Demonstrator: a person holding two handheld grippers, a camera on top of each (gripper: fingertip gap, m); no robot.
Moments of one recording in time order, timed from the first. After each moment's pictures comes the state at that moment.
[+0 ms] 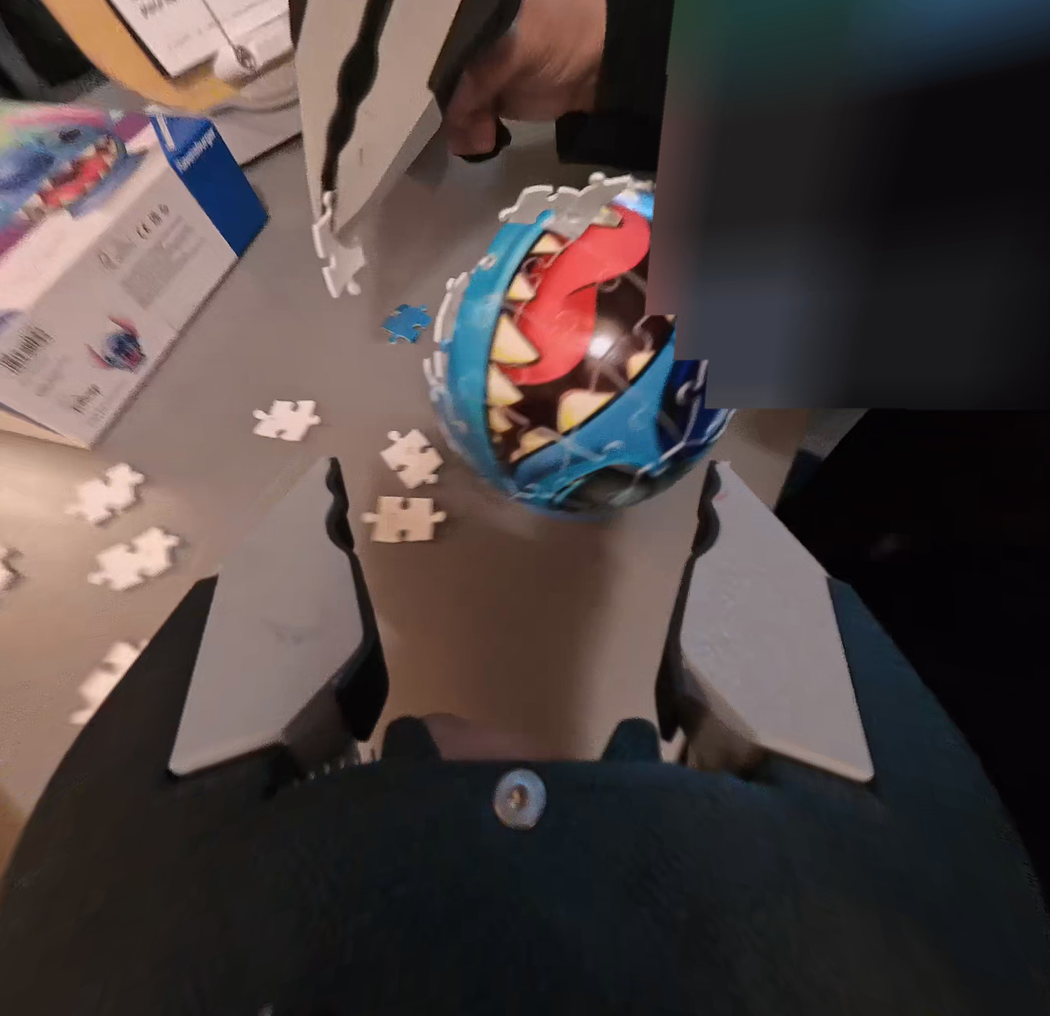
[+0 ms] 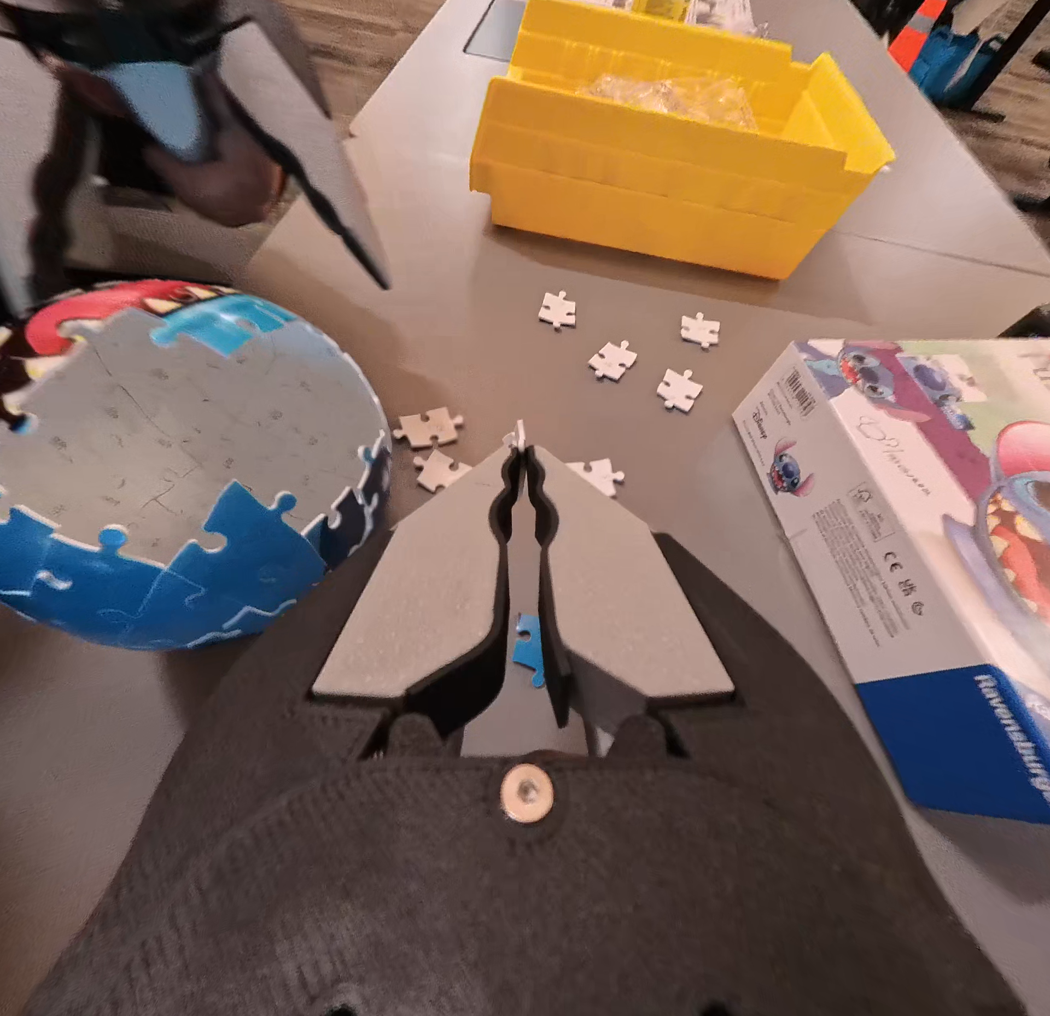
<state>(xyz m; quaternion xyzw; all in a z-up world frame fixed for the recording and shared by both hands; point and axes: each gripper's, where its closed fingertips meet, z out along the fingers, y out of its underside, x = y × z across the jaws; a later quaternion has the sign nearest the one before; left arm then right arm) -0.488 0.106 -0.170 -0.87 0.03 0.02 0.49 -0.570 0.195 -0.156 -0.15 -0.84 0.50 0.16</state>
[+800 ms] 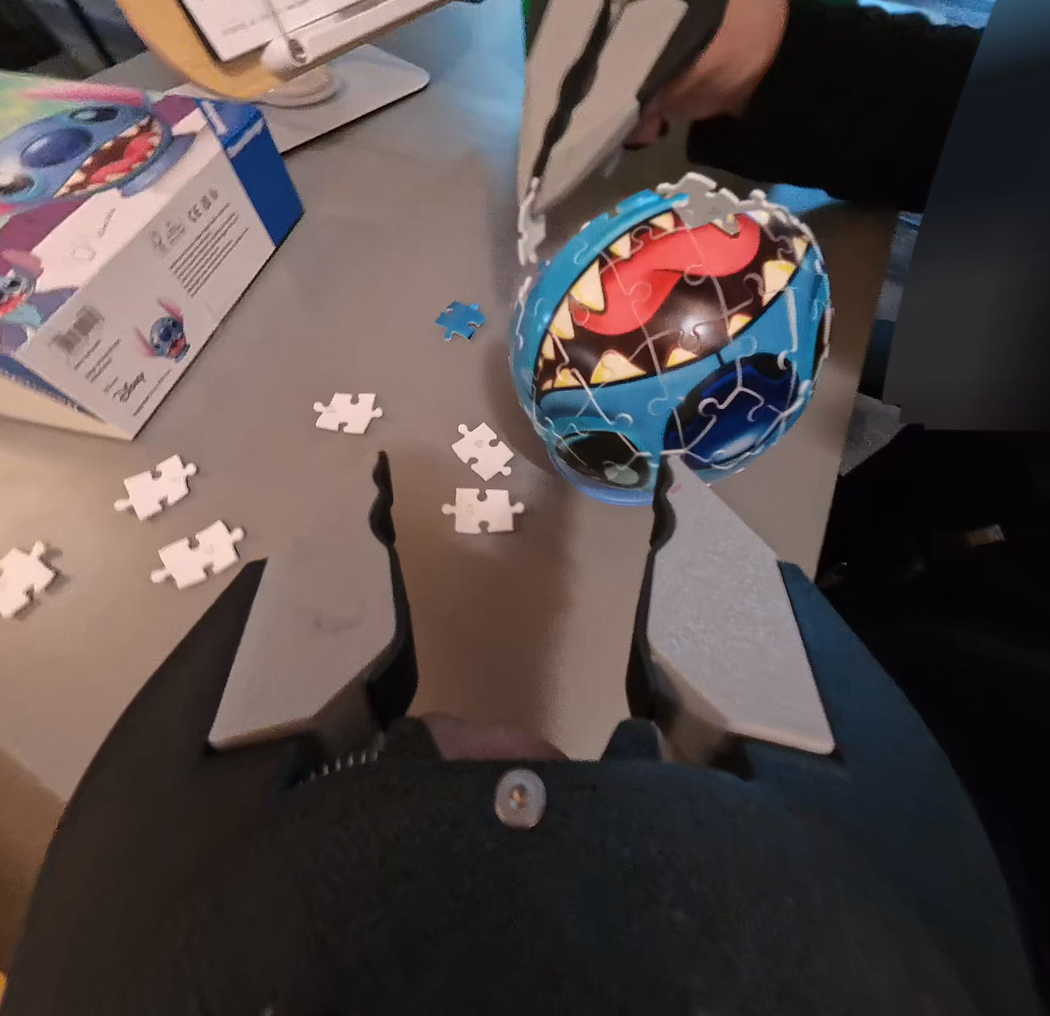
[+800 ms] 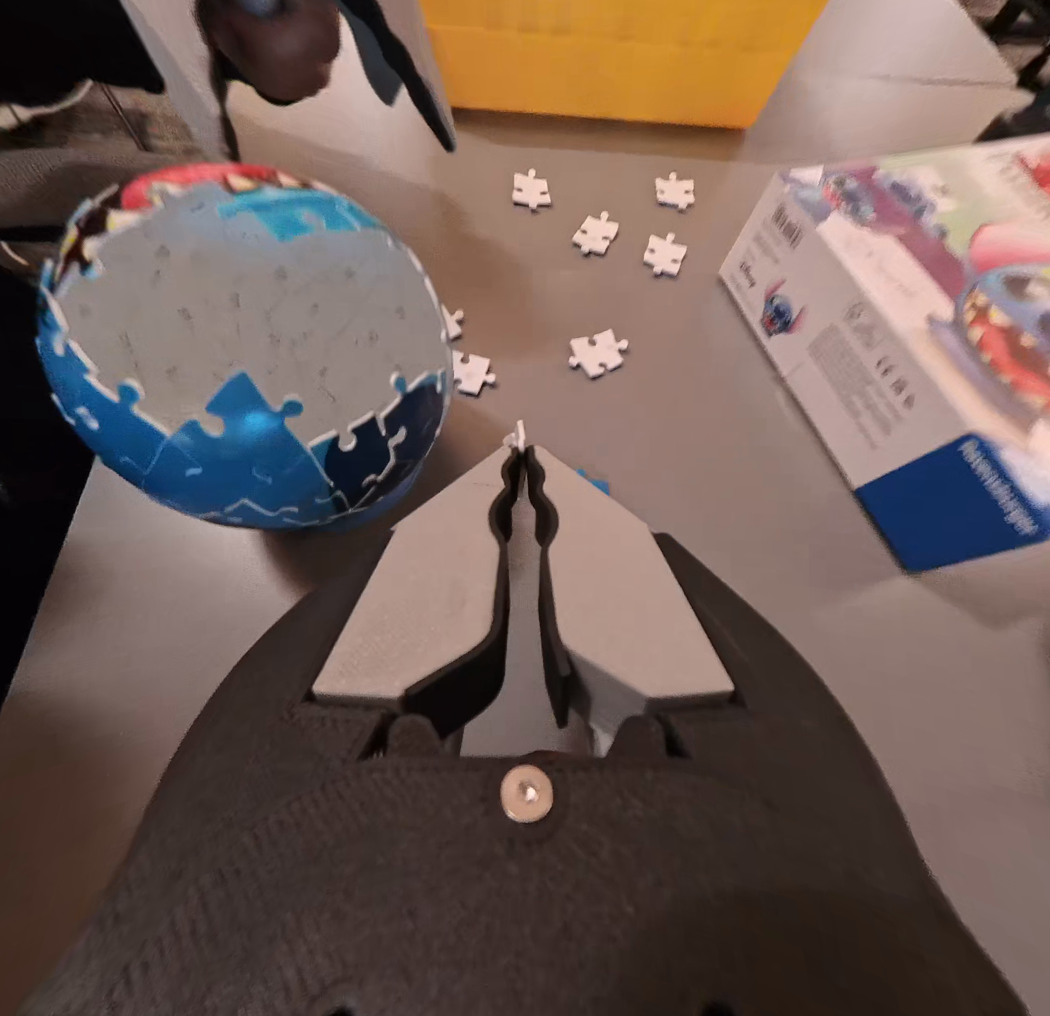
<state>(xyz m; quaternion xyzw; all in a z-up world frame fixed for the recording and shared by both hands) -0.537 0.099 -0.169 -0.86 0.03 -0.03 0.50 -0.530 0.236 -0.174 -0.24 -0.85 0.44 0.17</state>
